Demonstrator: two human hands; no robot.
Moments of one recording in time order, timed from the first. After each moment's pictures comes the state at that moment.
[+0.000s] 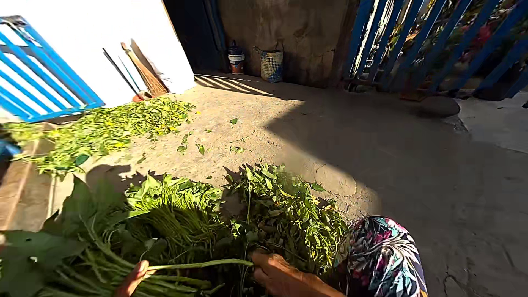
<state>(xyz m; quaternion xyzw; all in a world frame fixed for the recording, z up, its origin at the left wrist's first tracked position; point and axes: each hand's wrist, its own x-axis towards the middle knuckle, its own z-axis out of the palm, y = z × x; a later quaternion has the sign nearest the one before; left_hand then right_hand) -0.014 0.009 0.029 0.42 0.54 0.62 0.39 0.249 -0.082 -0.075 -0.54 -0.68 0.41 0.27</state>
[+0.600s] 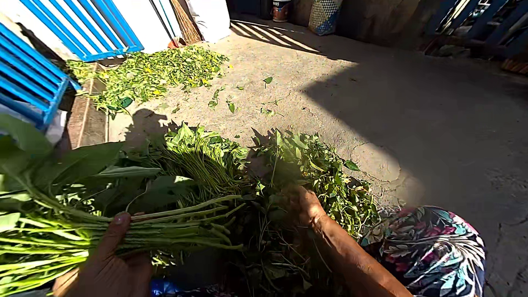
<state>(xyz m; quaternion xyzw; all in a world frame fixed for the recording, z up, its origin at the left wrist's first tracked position) -0.057 0.007 0.042 0.32 0.51 0.73 0.33 0.264 -0.008 -0.111 -0.63 -0.15 0.57 0.51</state>
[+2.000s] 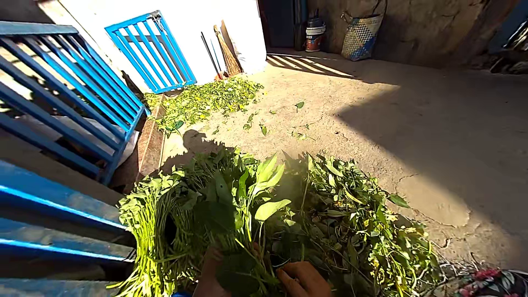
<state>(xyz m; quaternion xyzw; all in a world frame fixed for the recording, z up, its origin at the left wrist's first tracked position) -0.041 -0.009 -0.011 0.45 0.32 0.51 0.66 0.171 -0.093 -0.102 -0.49 -0.72 0.12 0.48</state>
